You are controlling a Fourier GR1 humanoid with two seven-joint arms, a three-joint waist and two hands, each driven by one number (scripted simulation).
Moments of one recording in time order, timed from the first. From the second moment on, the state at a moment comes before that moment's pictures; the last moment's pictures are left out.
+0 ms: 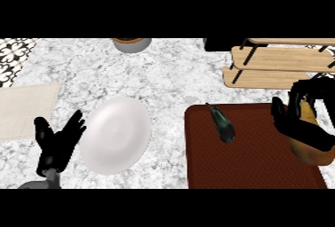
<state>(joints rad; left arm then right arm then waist) -0.01 0.23 0.00 -1.35 0.20 0.07 0.27 -0.29 -0.56 0.11 -2.02 0.36 0.14 0.61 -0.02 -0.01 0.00</state>
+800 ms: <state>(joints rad) -0.08 0.23 0.02 -1.30 0.18 0.04 0.26 -0.71 -0.73 -0.23 -1.82 0.16 0.31 0.82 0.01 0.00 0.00</state>
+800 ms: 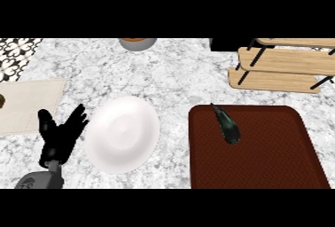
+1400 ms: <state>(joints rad) -0.05 0.21 0.02 -1.34 0.16 0.04 0.27 -0.93 -0.83 -0.23 -1.31 0.23 0.38 0.52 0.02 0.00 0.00</state>
